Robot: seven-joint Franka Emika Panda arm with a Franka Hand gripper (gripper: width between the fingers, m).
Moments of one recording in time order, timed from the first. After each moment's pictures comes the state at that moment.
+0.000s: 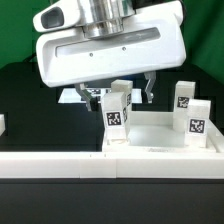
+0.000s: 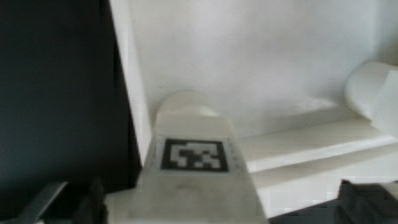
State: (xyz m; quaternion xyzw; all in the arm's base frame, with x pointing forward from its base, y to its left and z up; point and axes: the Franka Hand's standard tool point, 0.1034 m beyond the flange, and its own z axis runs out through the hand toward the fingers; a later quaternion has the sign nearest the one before) arm 0.650 -0.013 0.080 -0.99 0.11 -0.03 0.09
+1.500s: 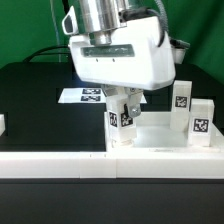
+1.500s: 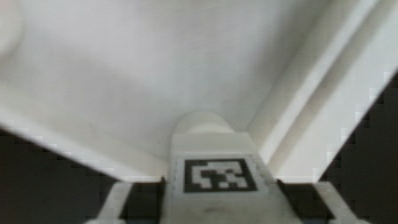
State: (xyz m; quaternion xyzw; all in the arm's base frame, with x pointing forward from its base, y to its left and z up) arm 0.657 -0.005 0.072 -0.80 0.59 0.01 0.11
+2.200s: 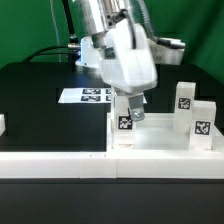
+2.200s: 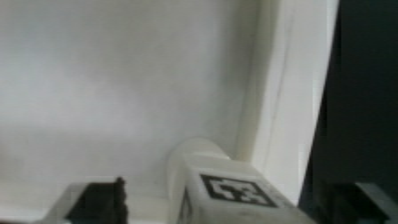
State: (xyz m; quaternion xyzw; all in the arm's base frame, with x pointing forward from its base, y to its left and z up) arm 0.661 0.000 0.073 -0.82 0.56 -0.01 0.13
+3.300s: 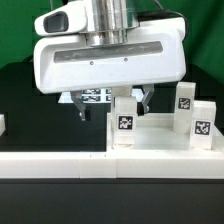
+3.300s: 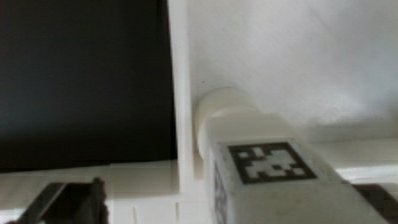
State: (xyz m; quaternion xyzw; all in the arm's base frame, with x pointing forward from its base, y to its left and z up) arm 0.663 -0.024 0.071 -1.00 0.03 -0.04 0.05
